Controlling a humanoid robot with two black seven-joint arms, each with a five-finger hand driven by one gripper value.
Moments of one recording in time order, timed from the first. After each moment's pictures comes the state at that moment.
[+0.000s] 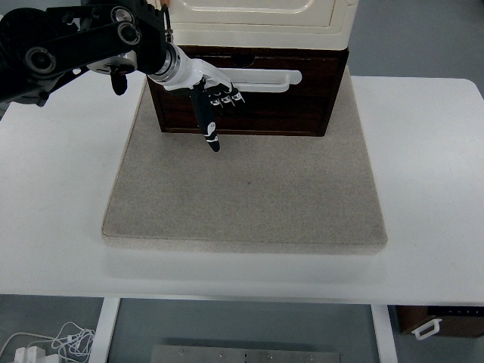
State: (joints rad) left arm -1.55 0.37 0.02 -1.01 0.57 -0.50 0.48; right arm 0.00 0.00 -0.01 0.18 -0.04 0.08 0.03
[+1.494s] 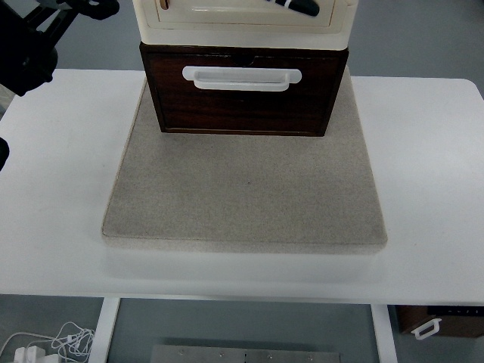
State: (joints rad) left arm -1.36 0.37 -0.87 -1.11 0.32 -0.61 0.35; right arm 0.00 0.00 -0.01 0.18 -0.04 0.08 0.03
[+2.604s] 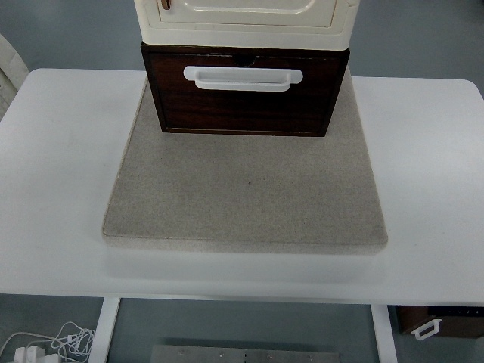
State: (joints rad) left arm -1.53 0.54 -1.09 -0.38 0.16 -0.35 -0.04; right arm 0.00 0.00 -0.01 0.18 -0.04 0.08 0.03
